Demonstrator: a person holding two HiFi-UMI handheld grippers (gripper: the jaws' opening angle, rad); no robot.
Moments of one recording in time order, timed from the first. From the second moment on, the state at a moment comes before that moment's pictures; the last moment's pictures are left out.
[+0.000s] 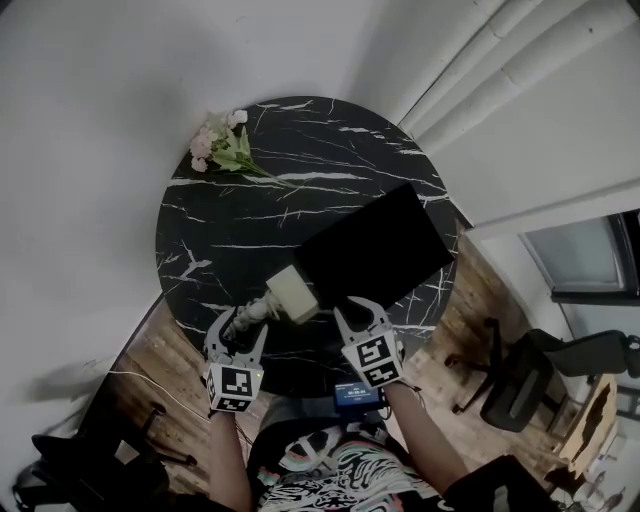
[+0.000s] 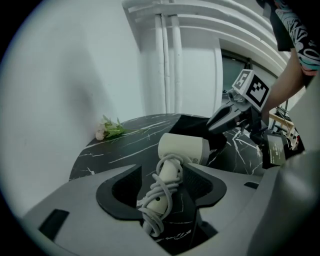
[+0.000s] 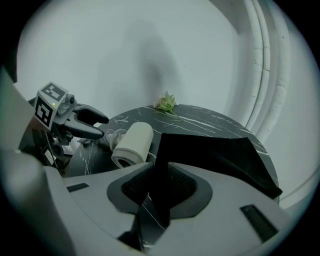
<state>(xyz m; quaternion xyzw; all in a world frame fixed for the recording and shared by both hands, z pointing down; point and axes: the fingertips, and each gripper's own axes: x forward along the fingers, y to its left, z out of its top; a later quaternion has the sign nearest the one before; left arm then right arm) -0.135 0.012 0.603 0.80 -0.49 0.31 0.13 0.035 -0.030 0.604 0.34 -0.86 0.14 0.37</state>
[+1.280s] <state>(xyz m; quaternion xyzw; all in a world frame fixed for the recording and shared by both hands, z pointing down) -0.124 0.010 0.669 0.82 -0.36 0.42 0.12 0.042 -0.056 0.616 0.34 -0.83 0.11 0.43</state>
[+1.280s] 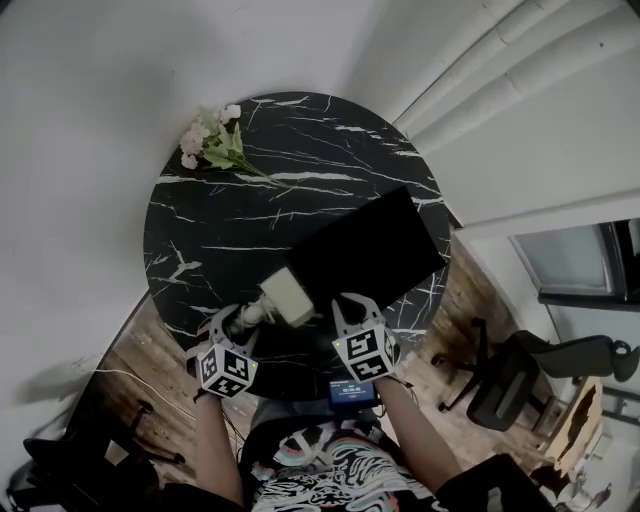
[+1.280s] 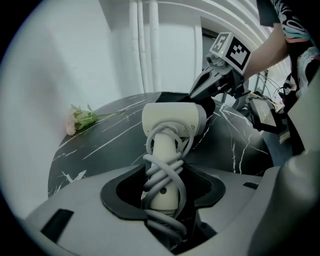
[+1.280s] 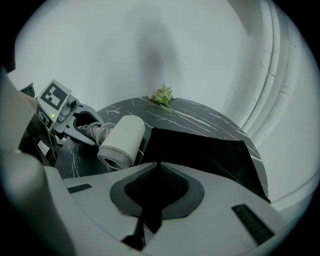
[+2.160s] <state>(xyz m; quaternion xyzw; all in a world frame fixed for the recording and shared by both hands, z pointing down) -0.095 0.023 0.652 0.86 -0.32 0.35 0.18 0.055 -0.062 0.578 0.40 -0.82 0.12 0.39</state>
